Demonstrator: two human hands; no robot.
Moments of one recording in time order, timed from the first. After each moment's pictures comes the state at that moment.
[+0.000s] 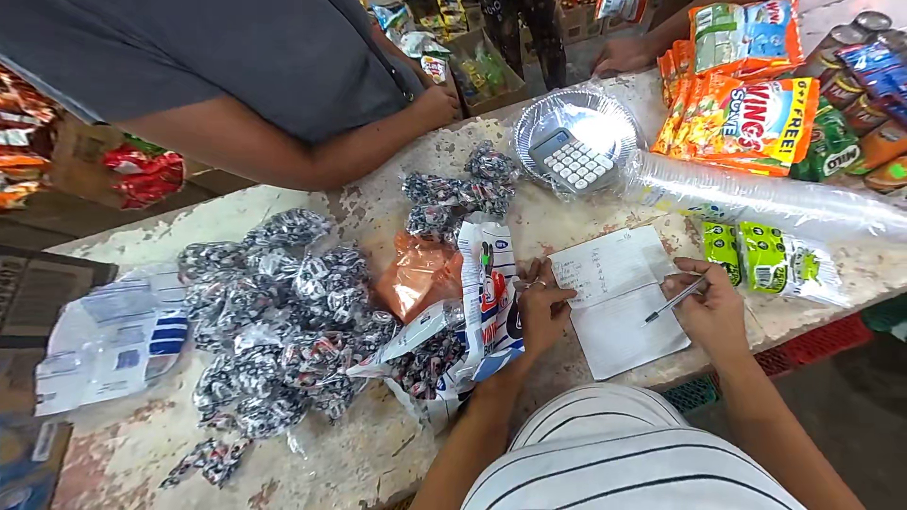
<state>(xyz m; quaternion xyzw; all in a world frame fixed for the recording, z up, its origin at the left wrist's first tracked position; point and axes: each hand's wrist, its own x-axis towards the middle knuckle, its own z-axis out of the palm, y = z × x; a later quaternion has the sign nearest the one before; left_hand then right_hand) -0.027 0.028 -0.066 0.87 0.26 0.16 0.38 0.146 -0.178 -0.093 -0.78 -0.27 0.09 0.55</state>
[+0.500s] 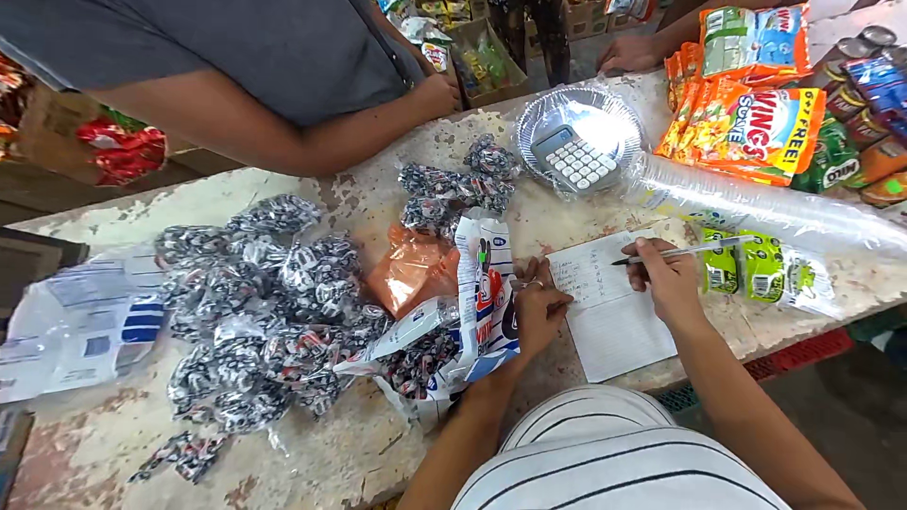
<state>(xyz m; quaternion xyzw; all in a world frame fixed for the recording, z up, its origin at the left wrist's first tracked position) -0.027 0.030 -0.061 0.87 0.26 0.15 0.40 0.140 -0.101 -0.057 -0.67 -0.27 0.22 0.66</state>
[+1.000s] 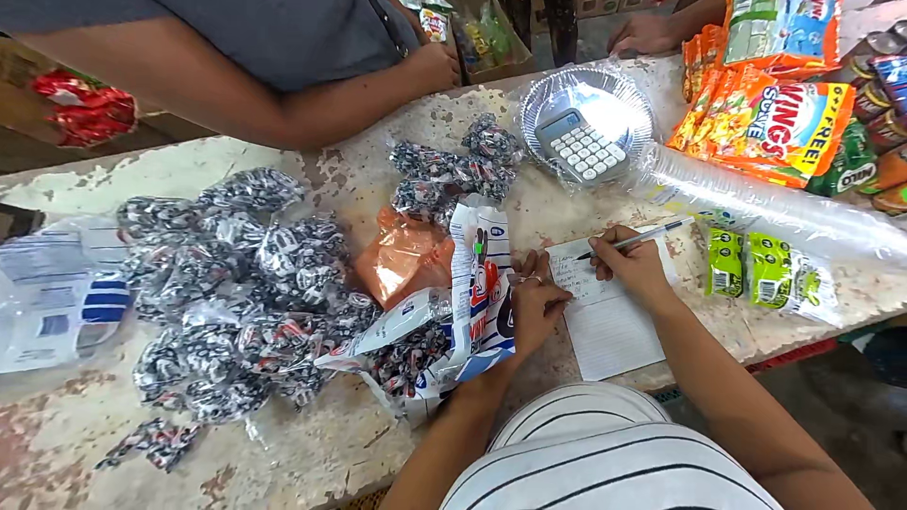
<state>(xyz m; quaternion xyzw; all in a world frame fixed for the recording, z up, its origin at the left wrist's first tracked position) -0.031 0.029 -0.067 0.86 0.25 0.17 0.41 0.142 -0.064 -0.071 -0.65 -0.38 0.27 0.59</state>
